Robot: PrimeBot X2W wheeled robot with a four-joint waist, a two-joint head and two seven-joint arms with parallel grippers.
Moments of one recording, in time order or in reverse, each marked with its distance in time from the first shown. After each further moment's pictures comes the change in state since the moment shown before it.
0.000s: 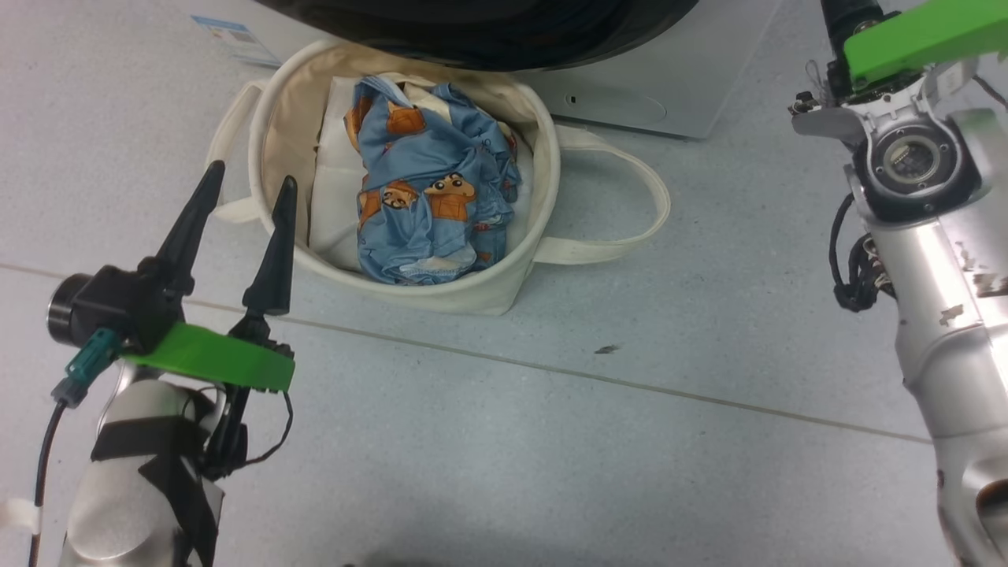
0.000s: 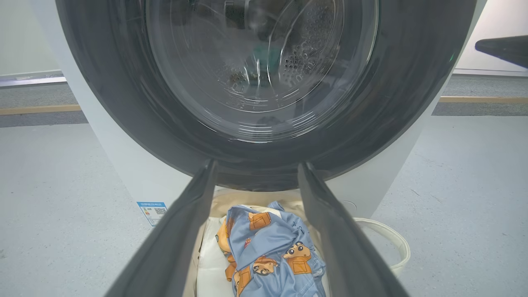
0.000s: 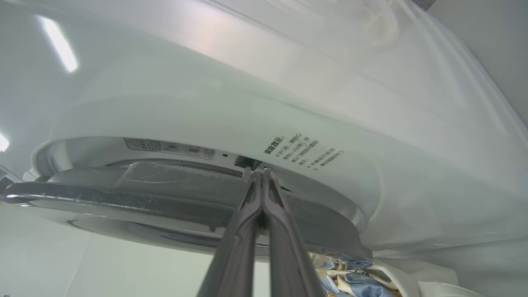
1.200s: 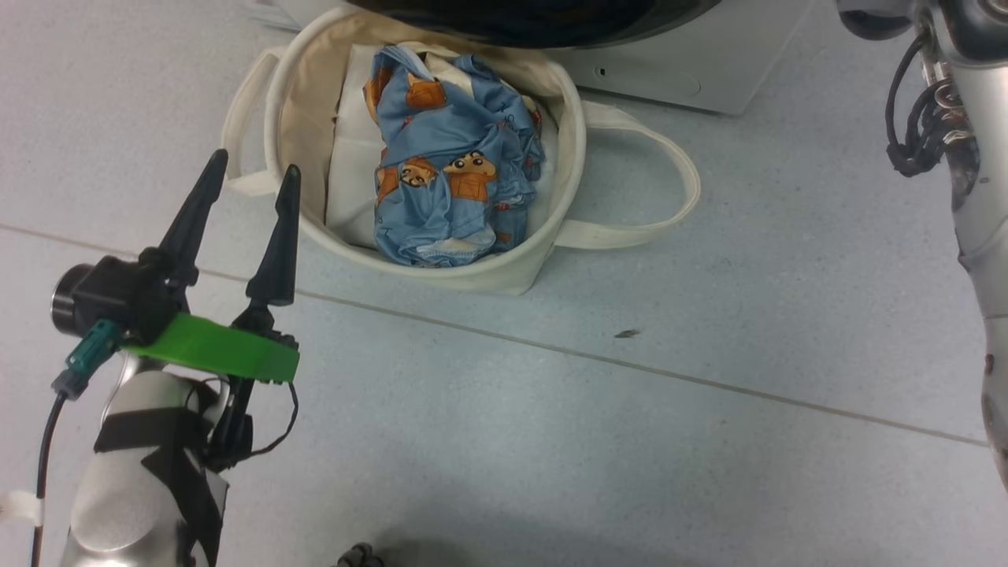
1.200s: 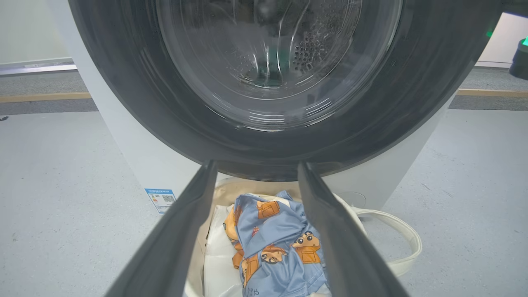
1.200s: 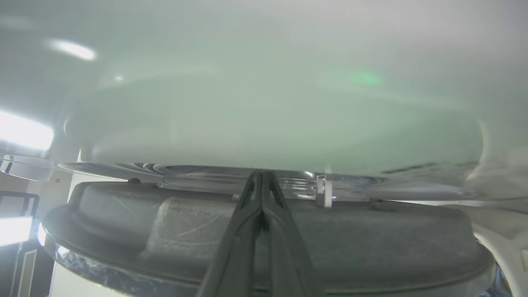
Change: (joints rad) left arm -0.017 -0.010 -0.003 0.000 -0.010 0.000 0.000; right arm -0.305 -0.022 0.030 0.181 0.244 0.000 0.388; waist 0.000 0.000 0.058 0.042
